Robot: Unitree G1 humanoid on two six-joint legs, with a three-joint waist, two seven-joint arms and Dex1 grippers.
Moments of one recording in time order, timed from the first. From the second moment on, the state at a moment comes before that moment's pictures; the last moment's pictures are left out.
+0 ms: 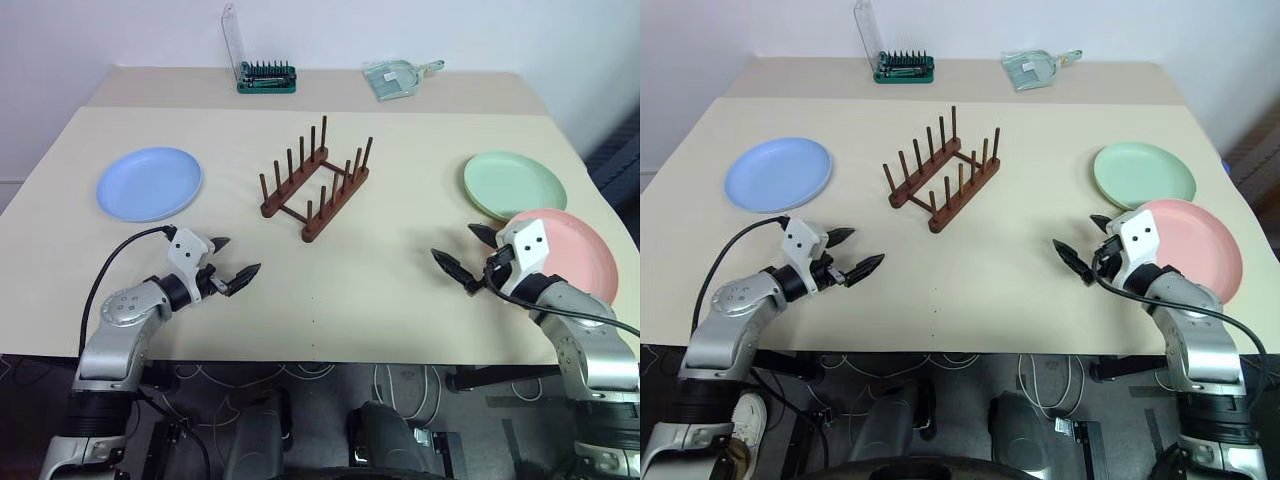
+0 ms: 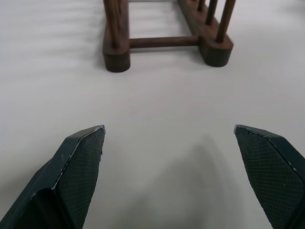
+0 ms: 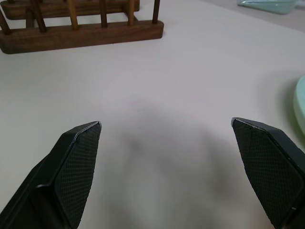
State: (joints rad) left arm -0.16 0.54 0.09 -0.06 -0.30 0.28 -0.74; right arm -0.09 -0.59 -0.23 -0.12 0.33 0.30 0.66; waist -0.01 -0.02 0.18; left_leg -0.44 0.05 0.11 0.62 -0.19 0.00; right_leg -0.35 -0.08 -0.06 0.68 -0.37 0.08
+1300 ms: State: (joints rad) left arm -0.53 0.23 -0.18 0.39 -0.07 0.10 -0.67; right arm -0.04 -0.49 -0.13 -0.33 0.34 0.36 0.54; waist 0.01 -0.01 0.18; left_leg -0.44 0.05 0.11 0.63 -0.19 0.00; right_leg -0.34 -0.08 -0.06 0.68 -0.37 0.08
